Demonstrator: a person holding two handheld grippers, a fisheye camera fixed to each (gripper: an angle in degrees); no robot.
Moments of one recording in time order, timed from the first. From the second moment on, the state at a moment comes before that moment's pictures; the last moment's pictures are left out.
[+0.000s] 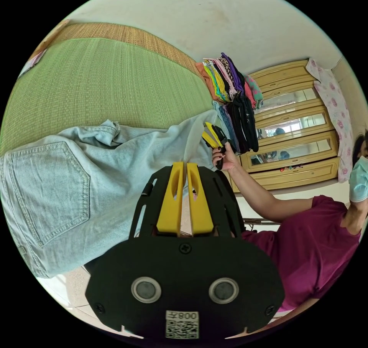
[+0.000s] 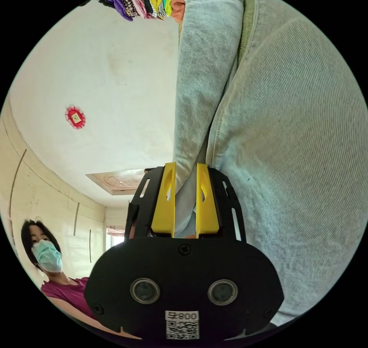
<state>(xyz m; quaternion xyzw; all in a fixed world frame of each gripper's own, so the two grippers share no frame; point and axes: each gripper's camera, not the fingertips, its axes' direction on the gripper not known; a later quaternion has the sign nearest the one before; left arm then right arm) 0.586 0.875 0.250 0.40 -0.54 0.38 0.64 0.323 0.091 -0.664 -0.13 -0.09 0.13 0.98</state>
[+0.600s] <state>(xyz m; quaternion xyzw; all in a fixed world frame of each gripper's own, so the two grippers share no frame) 0.614 0.864 0.316 0.37 -0.59 0.38 0.61 0.202 0.056 -0.693 -0.15 -0.06 0.03 0.99</state>
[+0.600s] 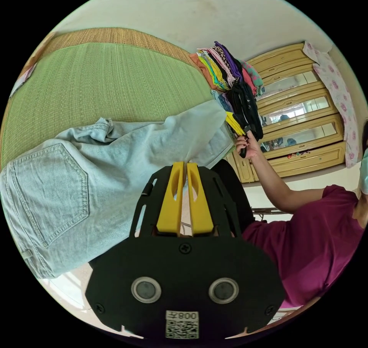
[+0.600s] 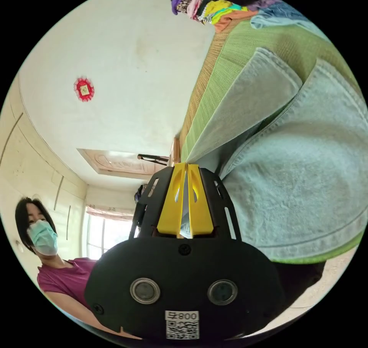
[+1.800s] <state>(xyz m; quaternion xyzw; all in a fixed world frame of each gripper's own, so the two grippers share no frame) 0.730 0.768 0.553 0.32 -0.70 0.34 0.54 0.119 0.112 -0.625 -0.28 0.25 -0.04 0.93</state>
